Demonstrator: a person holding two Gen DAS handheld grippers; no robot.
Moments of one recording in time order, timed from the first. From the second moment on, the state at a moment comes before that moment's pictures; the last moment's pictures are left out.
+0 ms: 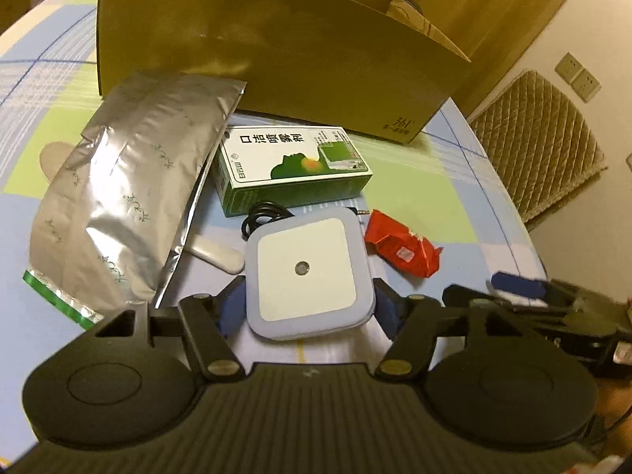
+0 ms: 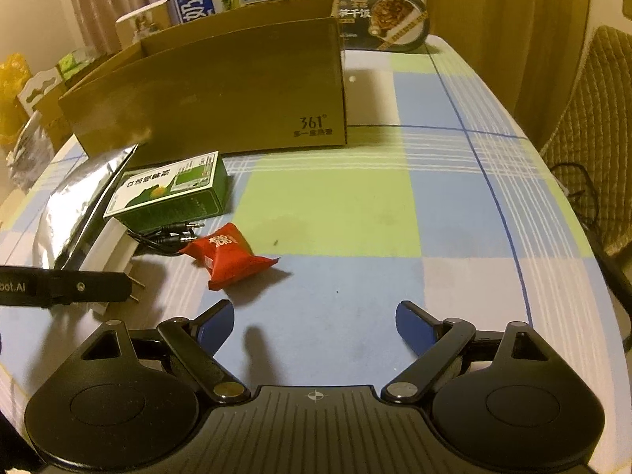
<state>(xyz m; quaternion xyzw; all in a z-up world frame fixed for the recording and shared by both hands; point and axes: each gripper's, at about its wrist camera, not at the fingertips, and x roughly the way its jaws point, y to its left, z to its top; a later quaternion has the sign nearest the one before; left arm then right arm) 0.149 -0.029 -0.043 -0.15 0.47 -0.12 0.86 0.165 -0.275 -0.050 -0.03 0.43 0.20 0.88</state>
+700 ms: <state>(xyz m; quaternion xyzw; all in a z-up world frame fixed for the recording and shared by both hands) 0.127 -0.036 -0.036 -0.05 0.46 -0.15 0.88 0.200 -0.206 -0.064 -0.16 0.40 0.36 0.83</state>
